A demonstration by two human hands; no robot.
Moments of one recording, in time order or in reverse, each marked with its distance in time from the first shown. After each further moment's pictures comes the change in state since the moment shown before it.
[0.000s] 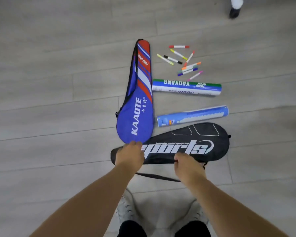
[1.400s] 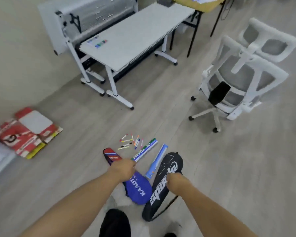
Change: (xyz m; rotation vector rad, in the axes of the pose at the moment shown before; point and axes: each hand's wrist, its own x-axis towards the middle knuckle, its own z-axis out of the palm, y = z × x) left_hand -0.178 0.061 -0.595 0.762 -0.111 0.923; right_hand -0.369 -0.259 -0.345 0.445 0.125 0.488
